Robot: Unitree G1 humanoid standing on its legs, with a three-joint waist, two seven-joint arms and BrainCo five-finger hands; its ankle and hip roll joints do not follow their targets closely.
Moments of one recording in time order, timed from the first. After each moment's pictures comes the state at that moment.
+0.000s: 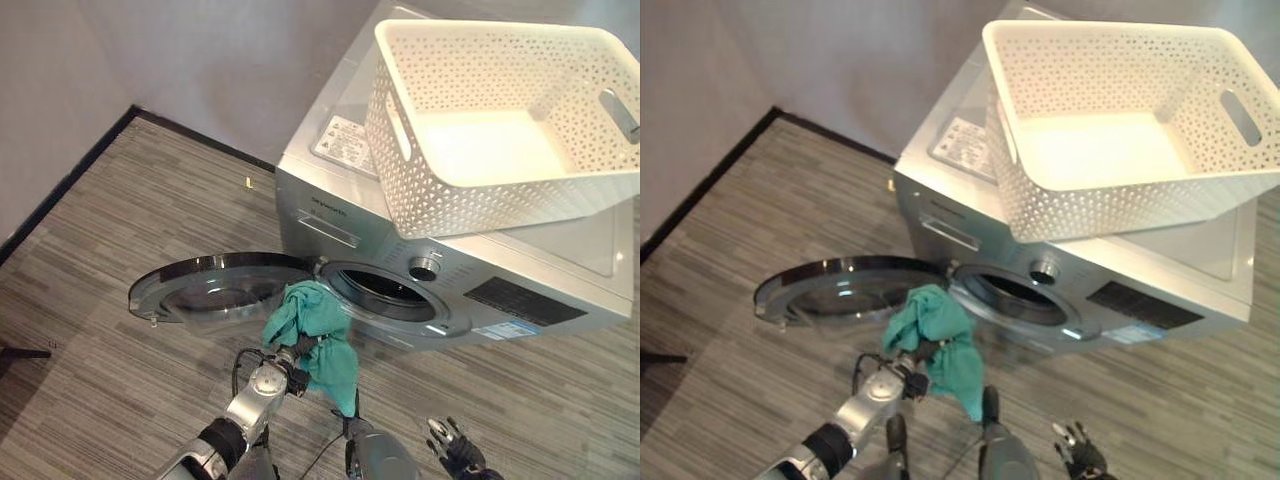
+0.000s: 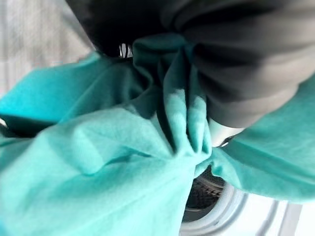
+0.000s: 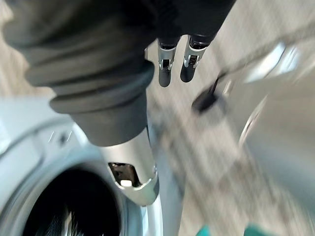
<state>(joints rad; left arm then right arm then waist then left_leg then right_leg) -0.26 0.19 -0.64 0.65 -0.36 -0.13 0.12 0.16 -0.24 0.13 0.96 1.02 -0.06 0.13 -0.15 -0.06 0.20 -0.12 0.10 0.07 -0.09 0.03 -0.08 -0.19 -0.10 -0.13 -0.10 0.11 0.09</state>
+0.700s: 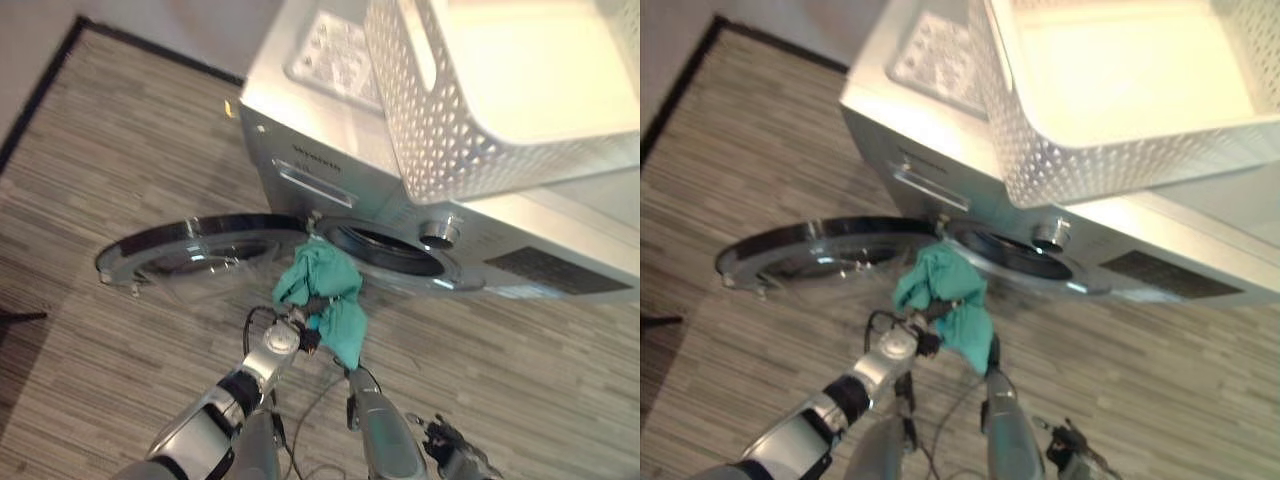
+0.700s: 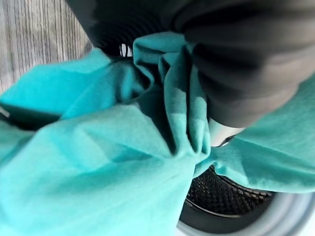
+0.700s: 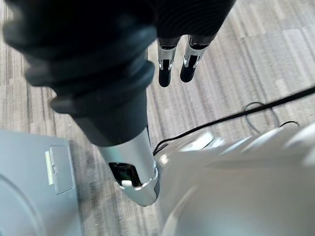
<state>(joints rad) -0.58 0.15 -0.64 0.82 -0.44 -0.19 0.17 -0.17 -0.18 0.22 1.19 0.85 -0.08 -0.07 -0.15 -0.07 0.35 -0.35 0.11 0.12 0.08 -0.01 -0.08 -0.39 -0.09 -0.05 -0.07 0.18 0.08</state>
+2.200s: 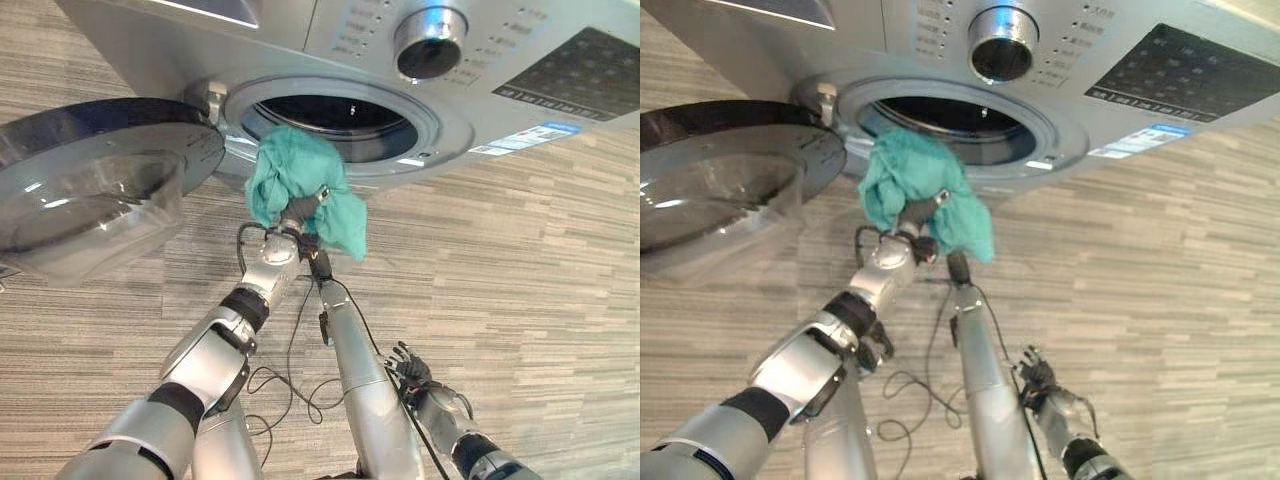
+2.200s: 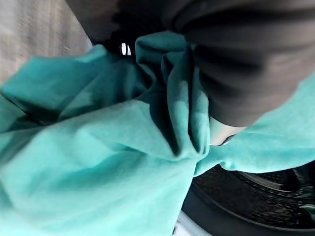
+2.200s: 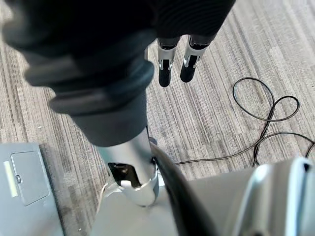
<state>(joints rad) -1.04 0.17 -0.51 0.96 -0.71 -0.23 0.22 -0.20 -0.20 0.38 0.90 0.86 -0.11 -0.04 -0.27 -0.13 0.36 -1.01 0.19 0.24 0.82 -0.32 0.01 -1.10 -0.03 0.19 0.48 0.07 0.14</state>
